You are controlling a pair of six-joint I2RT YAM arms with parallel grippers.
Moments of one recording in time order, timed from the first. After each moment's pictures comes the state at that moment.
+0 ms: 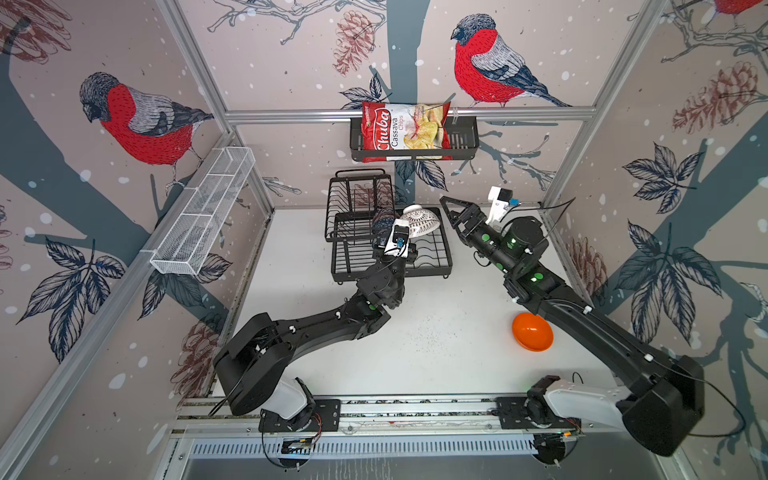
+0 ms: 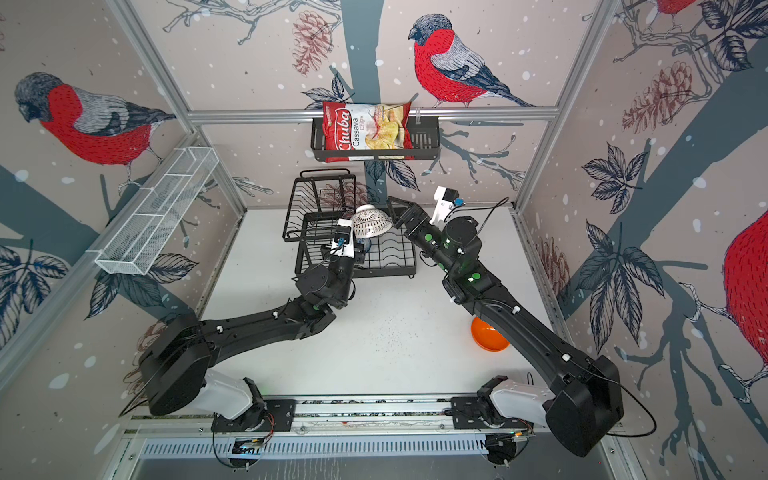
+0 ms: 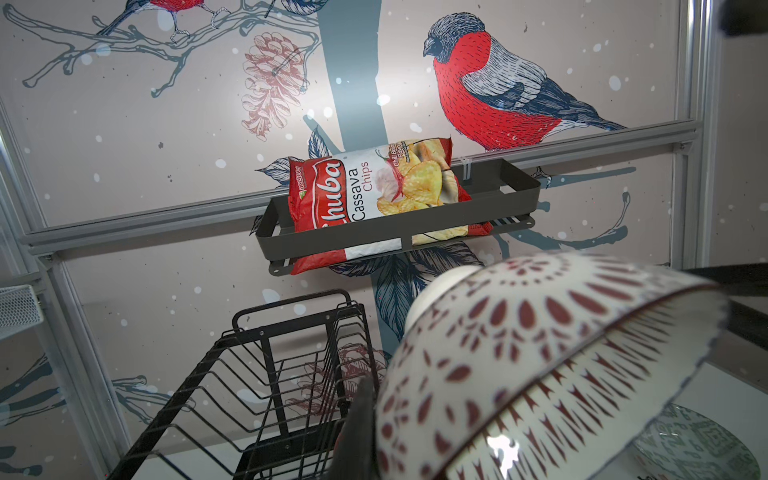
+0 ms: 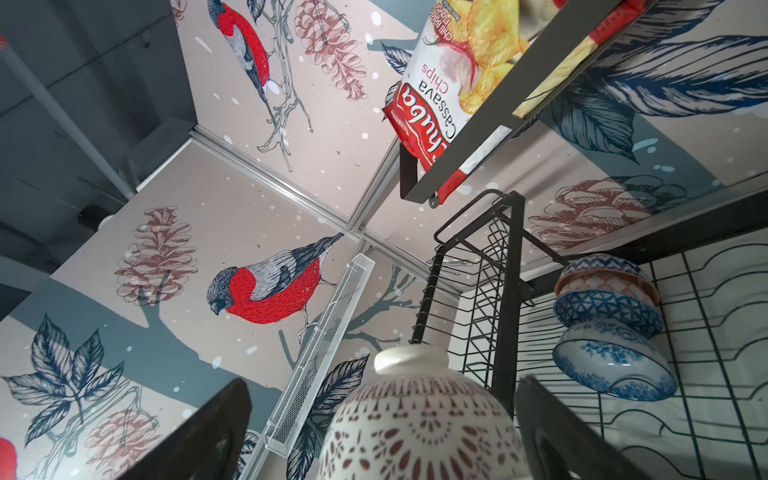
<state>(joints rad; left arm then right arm) -0.90 1.49 0.87 1.00 -0.72 0.39 0.63 1.20 1.04 0.30 -0.15 1.00</state>
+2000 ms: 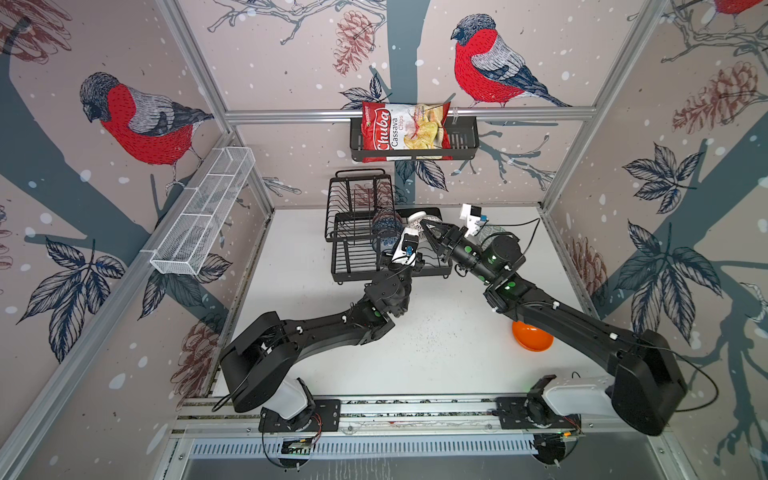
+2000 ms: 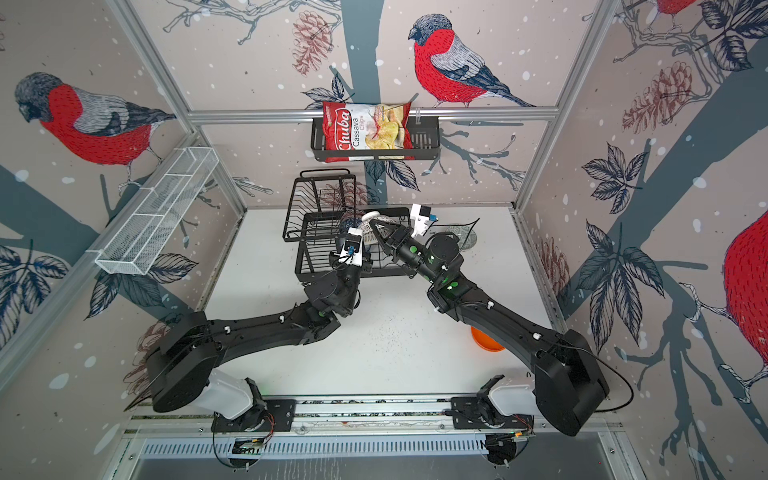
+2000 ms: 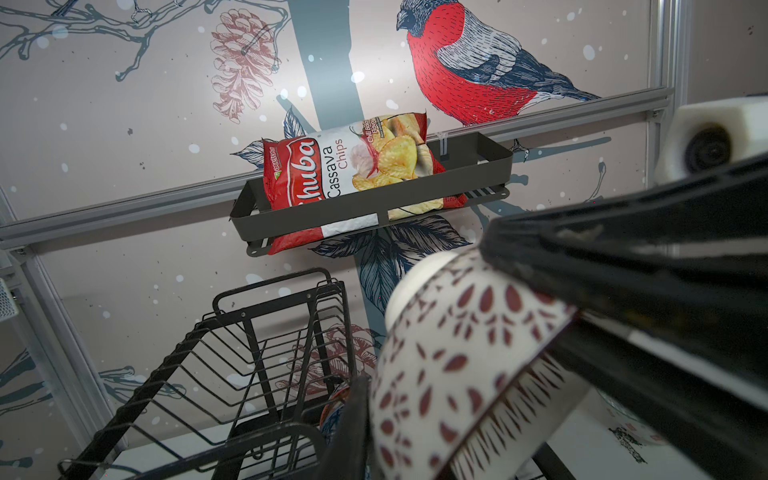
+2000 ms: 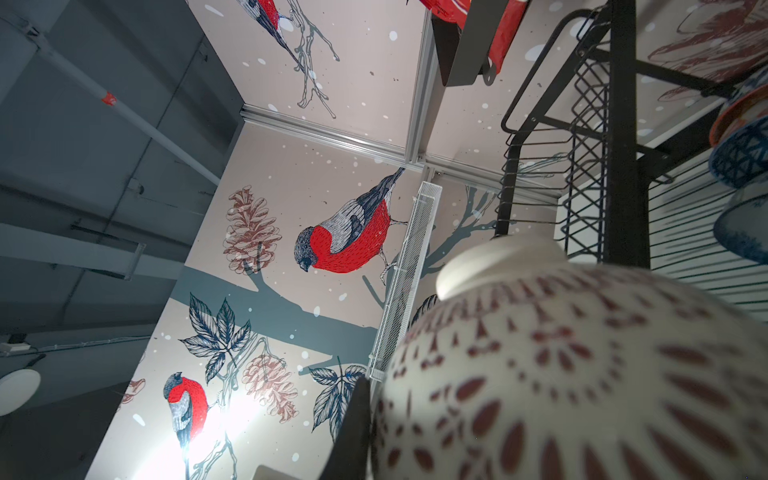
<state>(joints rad) -0.96 1.51 0.85 0.99 -0.73 0.39 0.67 1.33 0.90 0.66 -0.27 1.33</state>
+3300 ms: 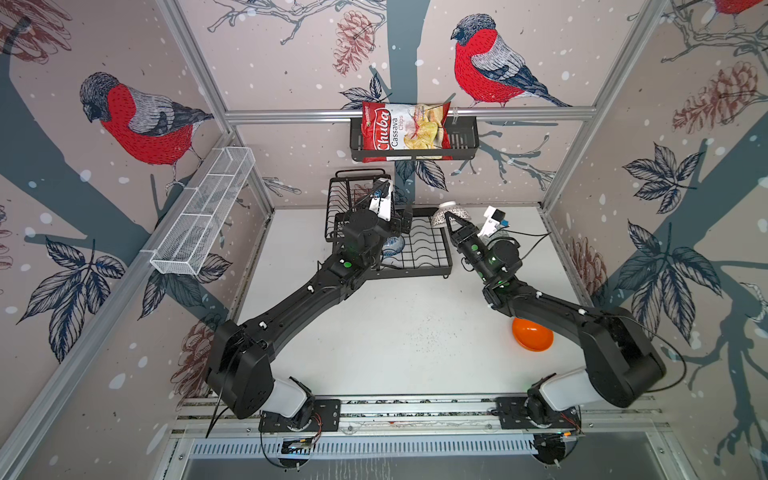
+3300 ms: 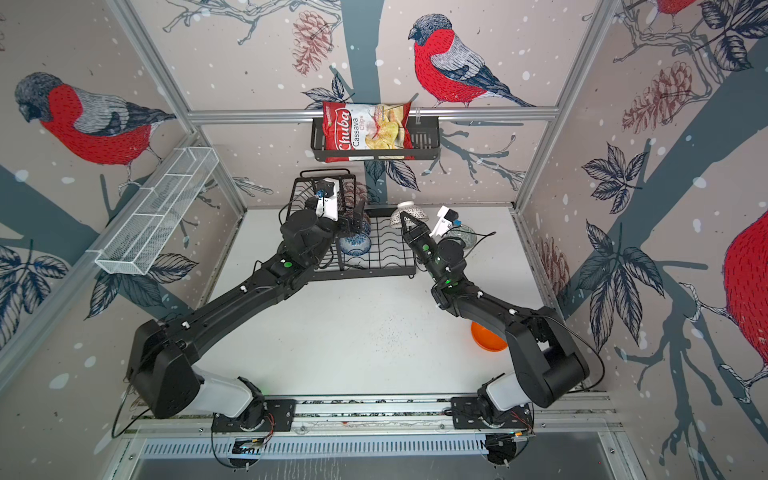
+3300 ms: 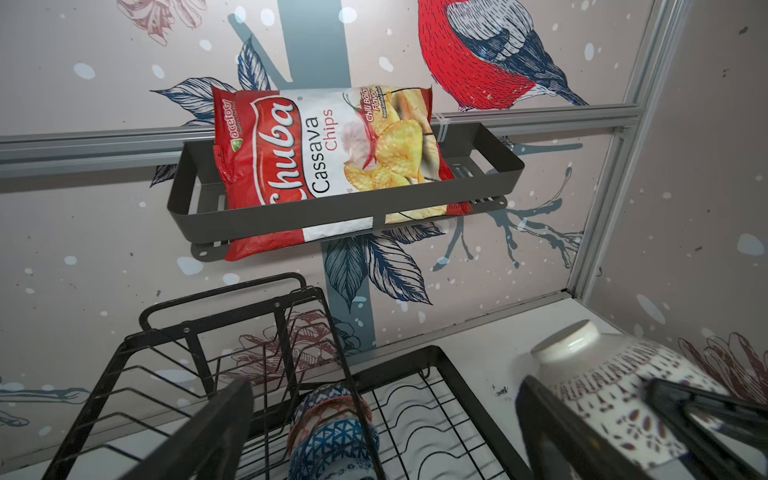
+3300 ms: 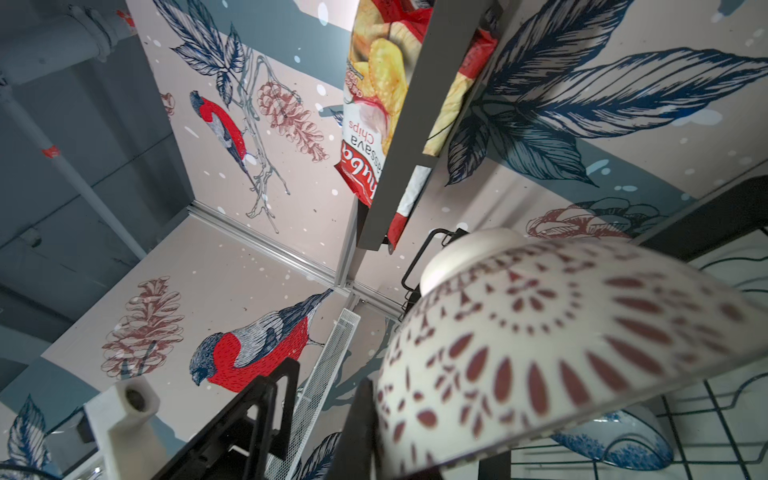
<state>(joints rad) -0.62 1.47 1.24 0.24 -0.24 0.02 0.53 1.52 0.80 0.95 -0.06 1.12</state>
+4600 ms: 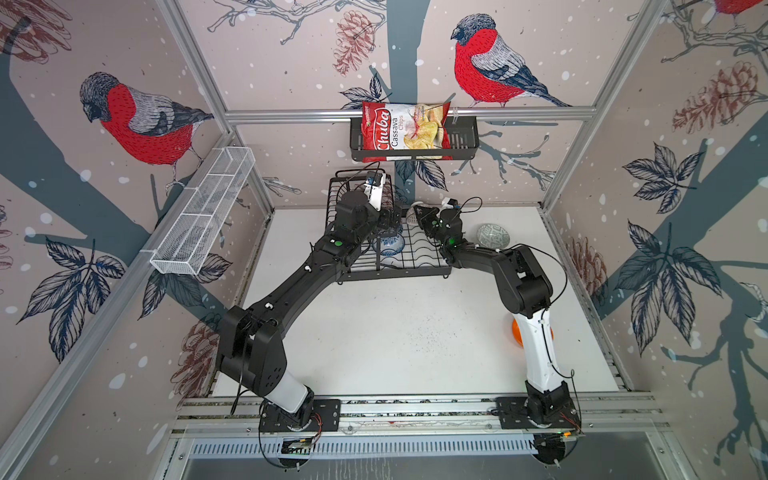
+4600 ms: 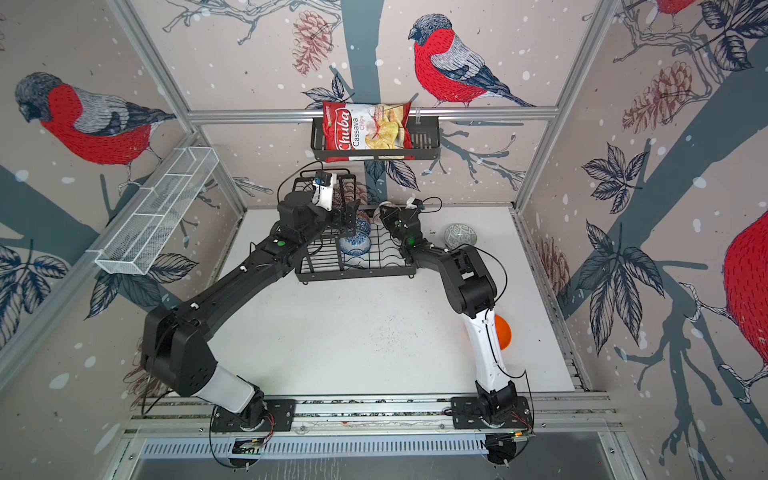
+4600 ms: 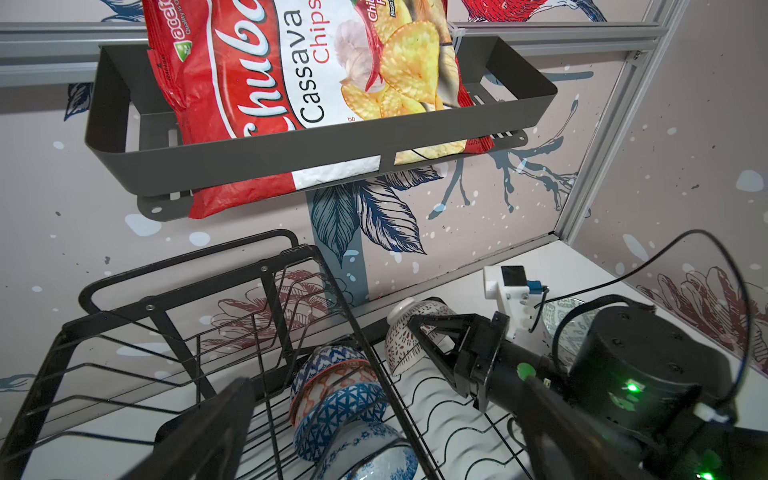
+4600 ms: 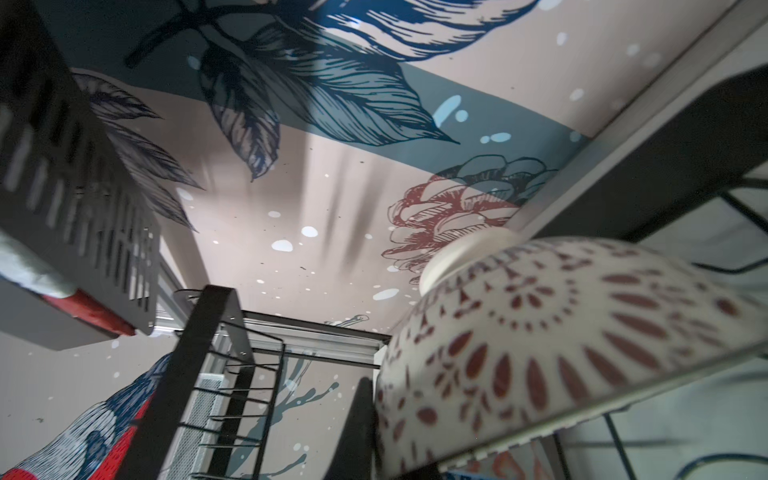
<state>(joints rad) -0.47 1.56 1.34 0.08 -0.02 -0.01 0.49 2.31 1.54 0.69 -0.09 1.23</state>
